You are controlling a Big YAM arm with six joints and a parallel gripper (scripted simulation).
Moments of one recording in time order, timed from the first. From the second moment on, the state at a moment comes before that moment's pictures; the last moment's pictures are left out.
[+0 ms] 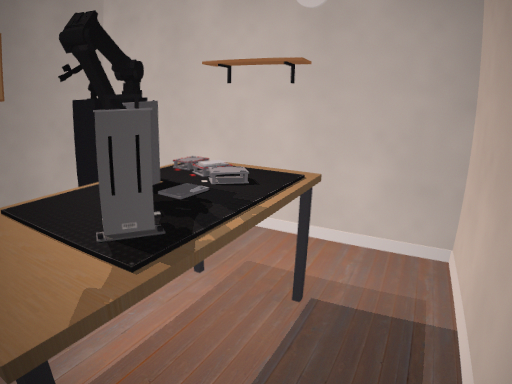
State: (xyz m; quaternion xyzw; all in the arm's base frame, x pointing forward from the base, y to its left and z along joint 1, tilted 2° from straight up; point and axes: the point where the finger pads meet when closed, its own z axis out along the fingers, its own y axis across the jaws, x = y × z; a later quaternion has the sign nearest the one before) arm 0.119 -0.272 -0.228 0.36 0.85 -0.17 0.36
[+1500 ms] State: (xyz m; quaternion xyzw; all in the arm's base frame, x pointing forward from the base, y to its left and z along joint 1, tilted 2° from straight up) arm 0.119 -0.273 -0.249 0.36 0.85 -0.17 0.36
